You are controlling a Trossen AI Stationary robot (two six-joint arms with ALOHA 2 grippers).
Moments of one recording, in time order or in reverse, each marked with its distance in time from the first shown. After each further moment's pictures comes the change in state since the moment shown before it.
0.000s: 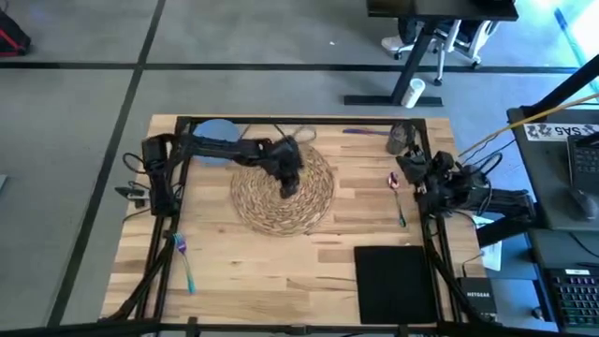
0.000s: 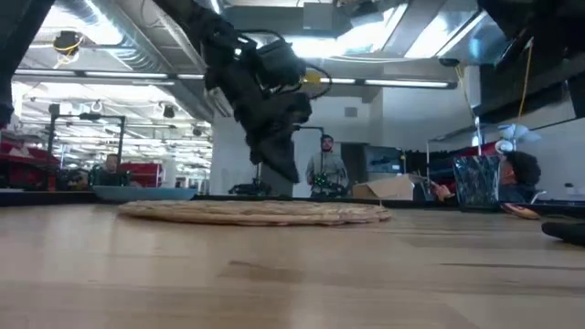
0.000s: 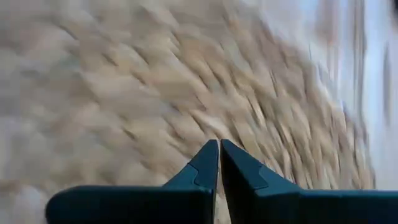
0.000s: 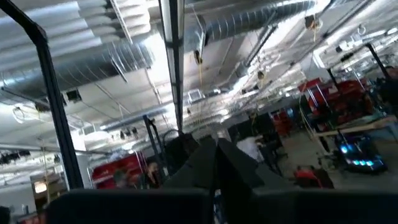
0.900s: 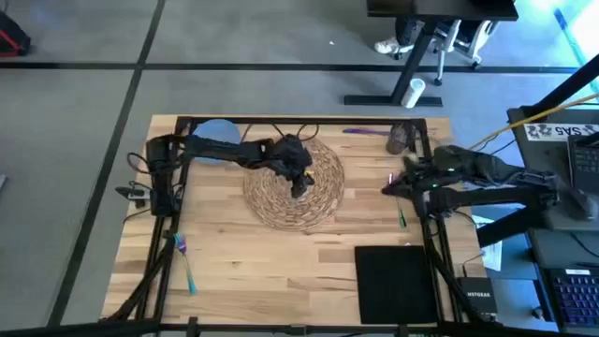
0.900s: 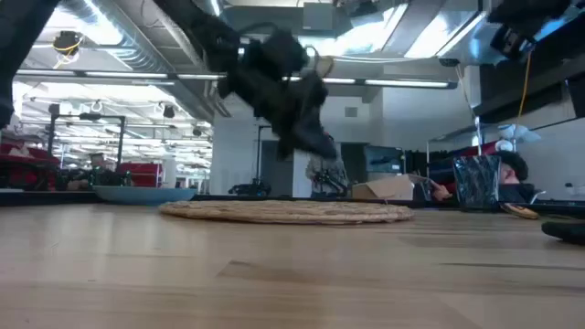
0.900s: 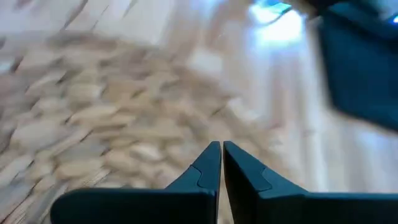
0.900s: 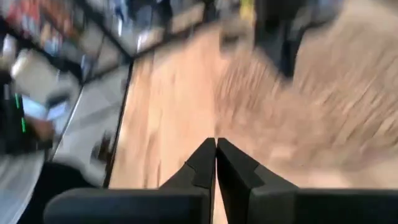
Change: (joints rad) left arm 0.022 -0.038 0.032 0.310 0.153 -0.160; right arm 0.000 0.596 0.615 -1.038 -0.494 0.083
